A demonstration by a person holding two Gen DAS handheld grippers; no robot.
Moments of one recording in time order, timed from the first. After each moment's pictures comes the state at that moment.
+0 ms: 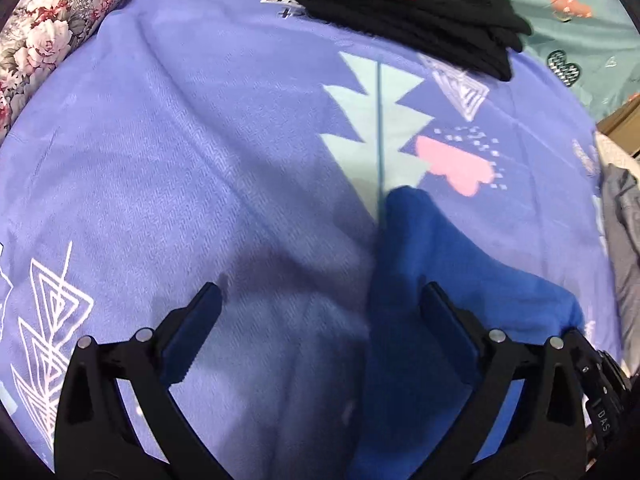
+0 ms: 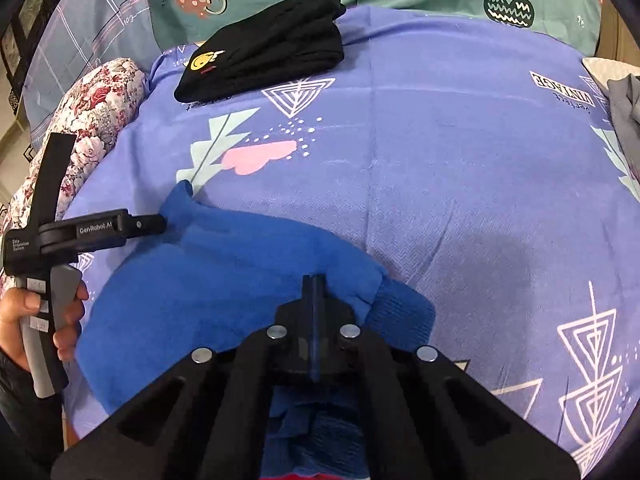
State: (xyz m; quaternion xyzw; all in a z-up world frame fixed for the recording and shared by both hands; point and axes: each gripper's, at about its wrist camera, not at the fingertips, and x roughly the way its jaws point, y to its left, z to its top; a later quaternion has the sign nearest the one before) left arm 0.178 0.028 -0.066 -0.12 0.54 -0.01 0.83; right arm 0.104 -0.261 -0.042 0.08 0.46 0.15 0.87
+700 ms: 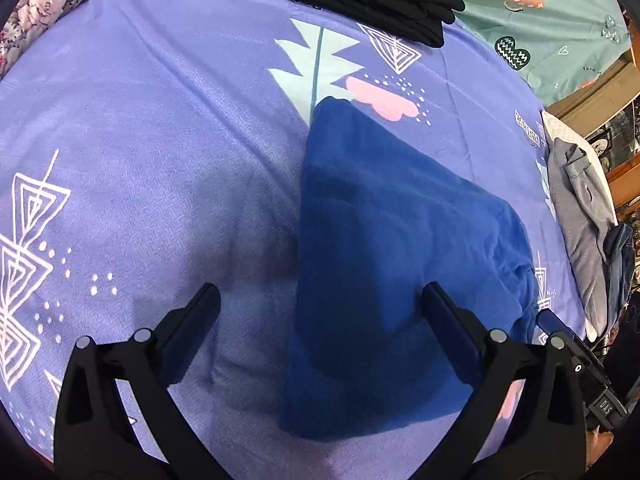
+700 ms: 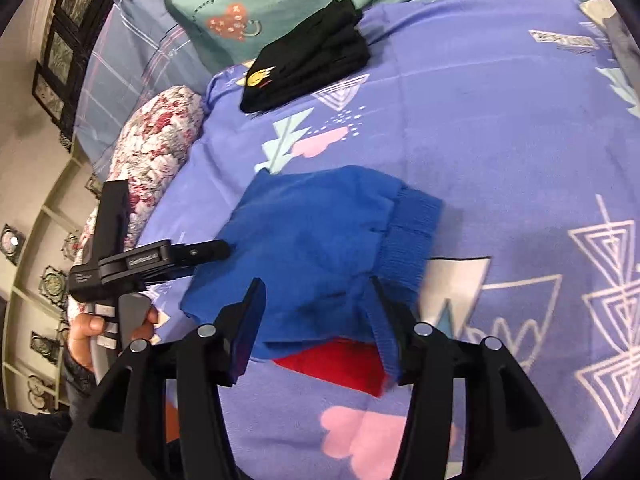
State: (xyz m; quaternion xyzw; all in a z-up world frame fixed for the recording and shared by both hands) left arm 0.109 0.009 -0.063 -0.16 0.55 -0.08 0.82; right arm 0.036 -0.291 -0.024 0.17 0.45 0.22 0.85
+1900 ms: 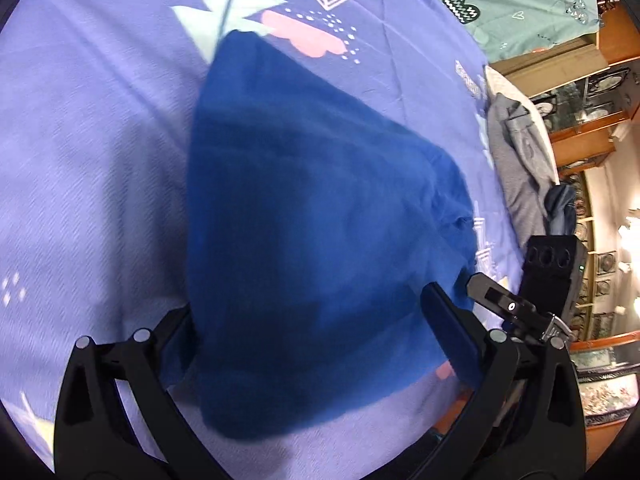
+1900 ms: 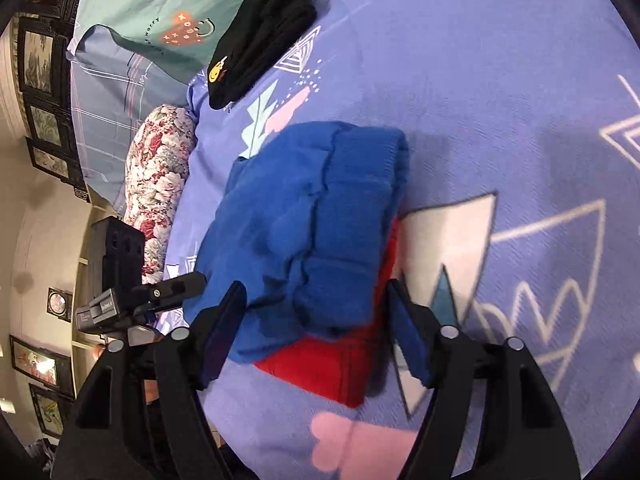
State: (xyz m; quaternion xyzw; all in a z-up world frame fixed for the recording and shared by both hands) left arm 0.129 -0.009 -0.083 -0.21 0.61 -0.24 0.73; right arm 0.069 -0.315 -0.078 0.31 0.51 0.25 0.76
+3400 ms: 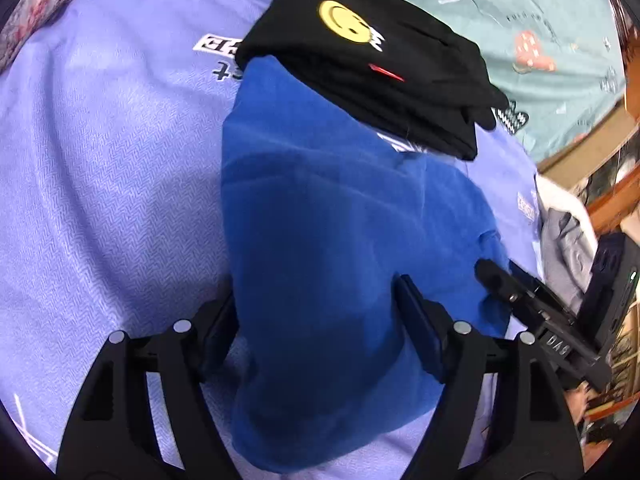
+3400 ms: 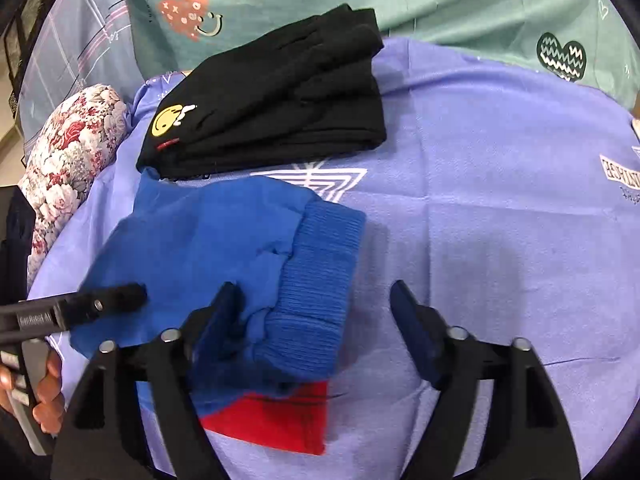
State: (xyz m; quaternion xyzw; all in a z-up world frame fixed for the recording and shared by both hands) left arm 0.271 0.042 -0.066 -0.18 0.48 -0.13 0.85; right arm 0.266 -0.212 -0.049 0.05 0.42 0.14 0.90
